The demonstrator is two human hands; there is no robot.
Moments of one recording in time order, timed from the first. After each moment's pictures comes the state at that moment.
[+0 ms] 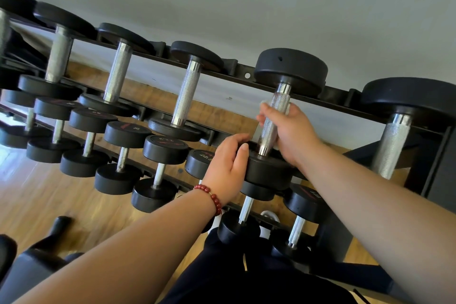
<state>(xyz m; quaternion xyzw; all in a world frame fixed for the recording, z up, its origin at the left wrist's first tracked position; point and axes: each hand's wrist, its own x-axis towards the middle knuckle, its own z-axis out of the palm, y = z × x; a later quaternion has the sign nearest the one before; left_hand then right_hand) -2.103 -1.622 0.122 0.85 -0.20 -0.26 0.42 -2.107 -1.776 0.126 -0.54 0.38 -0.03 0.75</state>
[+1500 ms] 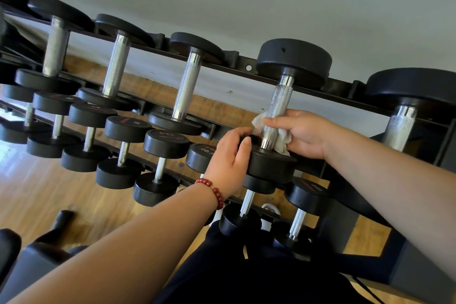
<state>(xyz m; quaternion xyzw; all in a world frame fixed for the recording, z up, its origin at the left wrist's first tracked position) -2.101 -1.620 0.114 0.83 -0.19 -0.26 0.45 -2.118 -1.796 0.138 -0.47 0.33 0.17 0.80</state>
